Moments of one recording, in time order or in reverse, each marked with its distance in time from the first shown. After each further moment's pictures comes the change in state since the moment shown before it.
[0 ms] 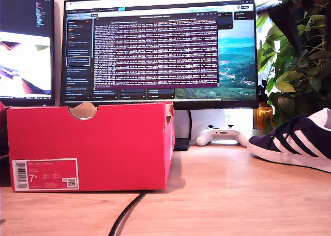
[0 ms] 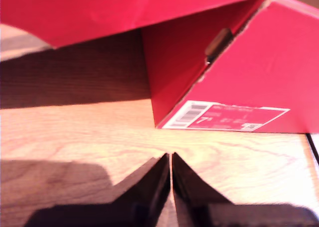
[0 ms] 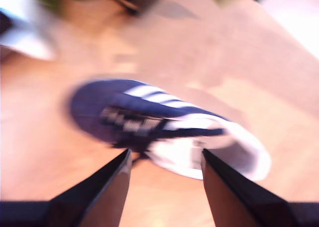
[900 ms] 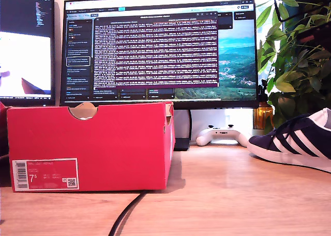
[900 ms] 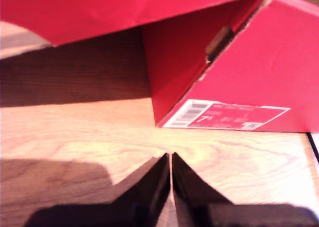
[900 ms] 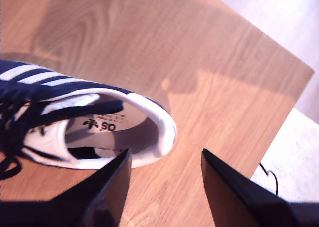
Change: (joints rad) left arm 0.000 0.000 0.000 -0.003 0.000 0.000; right arm -0.043 -0.173 -0.337 0.005 0.026 0.131
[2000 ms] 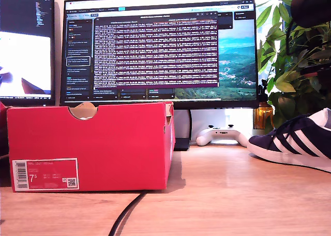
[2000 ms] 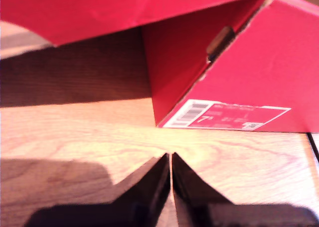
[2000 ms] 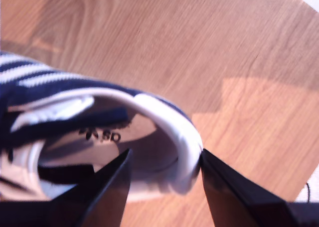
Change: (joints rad) left arm 0.000 0.000 0.000 0.000 0.000 0.000; right arm -0.092 0.000 -0.224 0.307 -0.084 -0.103
